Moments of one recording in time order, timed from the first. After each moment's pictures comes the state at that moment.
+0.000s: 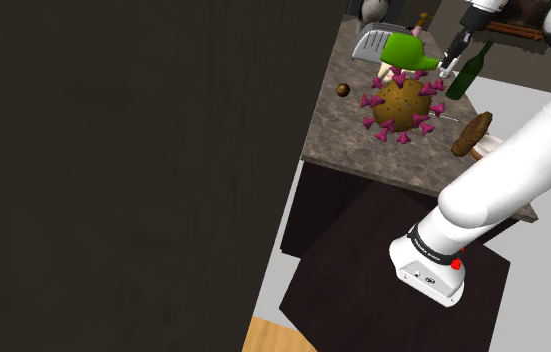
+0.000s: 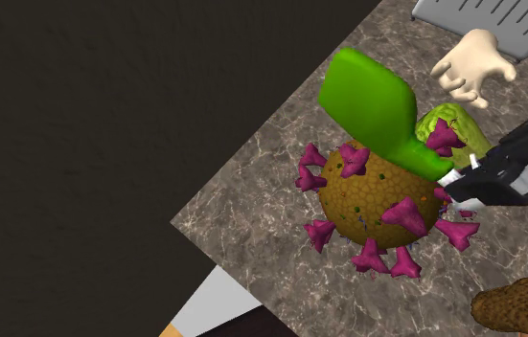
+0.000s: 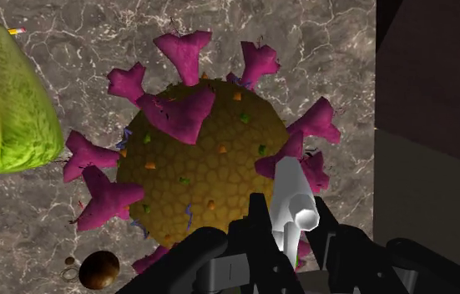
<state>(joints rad) -0.35 -0.03 -0.68 -1.73 0.06 1.67 -1.34</state>
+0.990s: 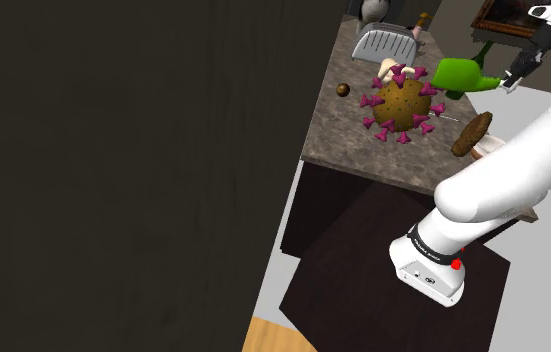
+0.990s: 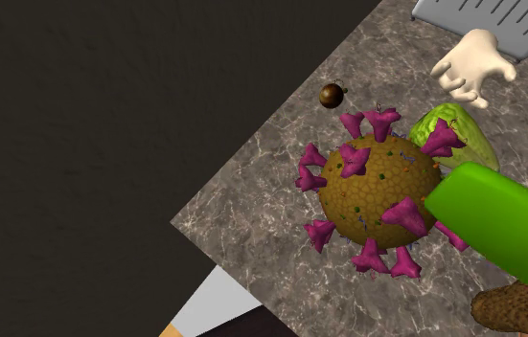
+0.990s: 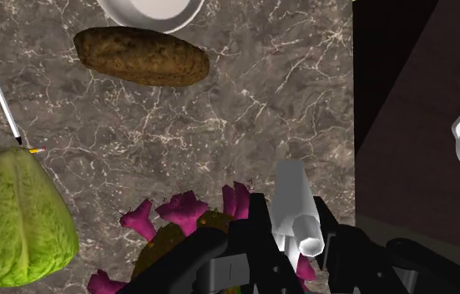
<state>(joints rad) -0.50 -0.08 -0.88 -1.75 0.01 1.64 -1.67</state>
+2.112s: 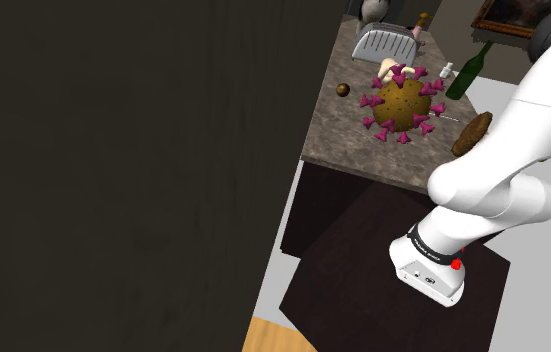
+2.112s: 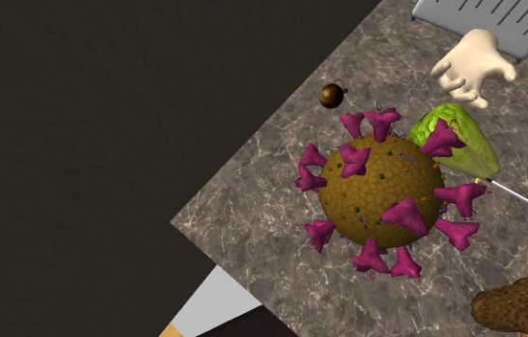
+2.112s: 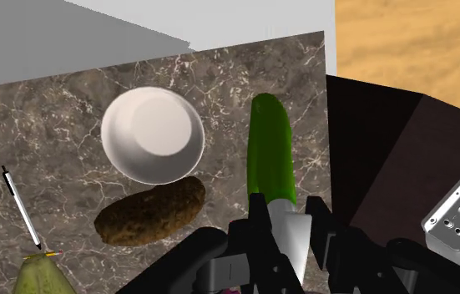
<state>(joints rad) -0.93 0.34 -1.05 -1.43 0.31 1.51 -2.26</state>
